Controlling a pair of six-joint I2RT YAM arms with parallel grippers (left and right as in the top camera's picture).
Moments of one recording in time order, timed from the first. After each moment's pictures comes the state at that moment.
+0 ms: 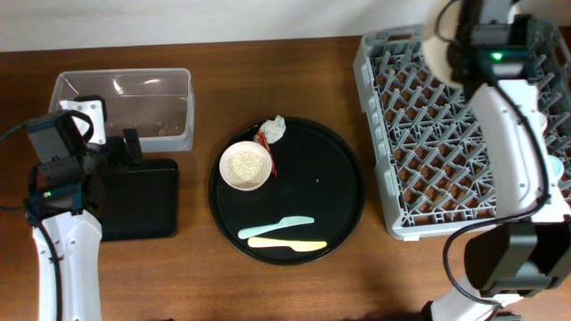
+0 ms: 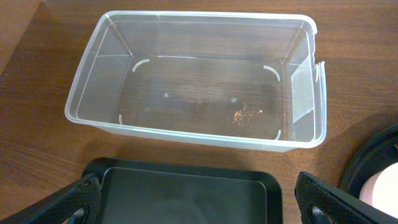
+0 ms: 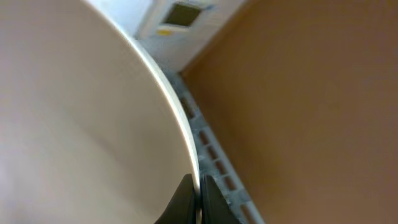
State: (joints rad) left arm 0.28 1.31 1.10 -0.52 0.04 0.17; right arm -0.05 1.82 1.86 -0.60 0.81 -0.27
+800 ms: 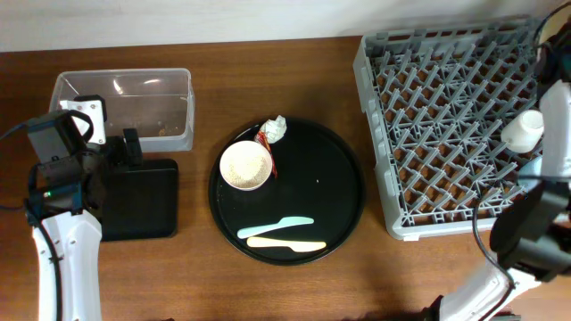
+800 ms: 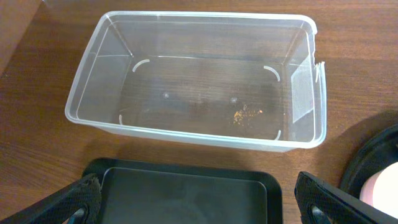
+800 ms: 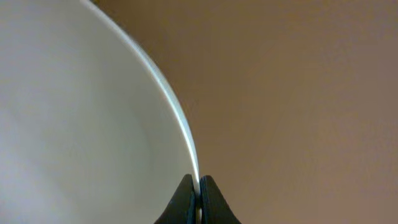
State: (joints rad) left arm 0.28 1.31 1.10 -0.52 0.04 0.17; right arm -0.42 1.98 1.86 -0.13 0.76 -0.88
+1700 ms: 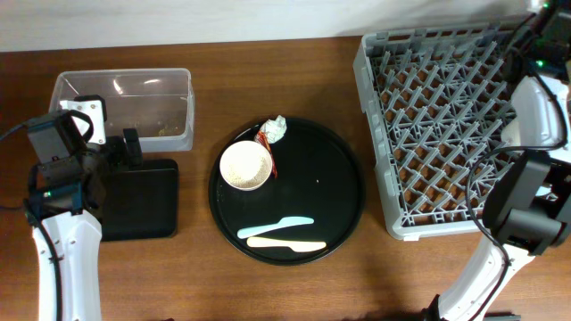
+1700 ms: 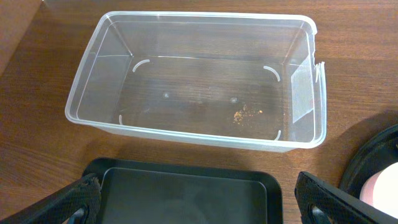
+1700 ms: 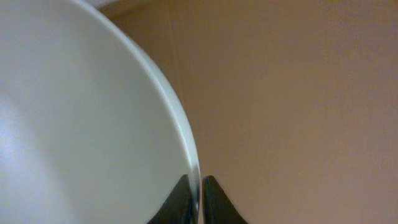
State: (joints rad) left arm 0.28 1.31 1.10 -0.52 0.04 0.17; right arm -0.36 2.15 1.86 0.03 0.78 -1.08
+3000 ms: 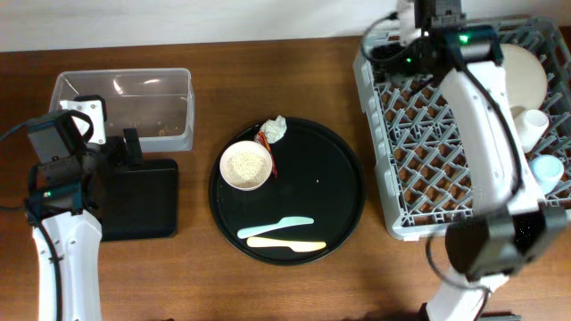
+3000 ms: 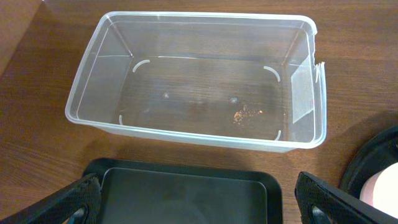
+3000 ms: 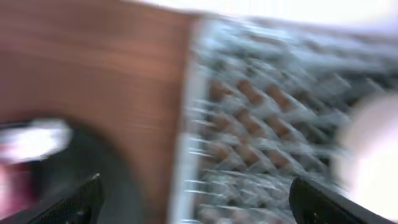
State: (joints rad) left arm 0.28 1.31 1.10 -0.52 0.04 0.17; right arm 0.13 1.90 2.10 -1.12 -0.02 -0.09
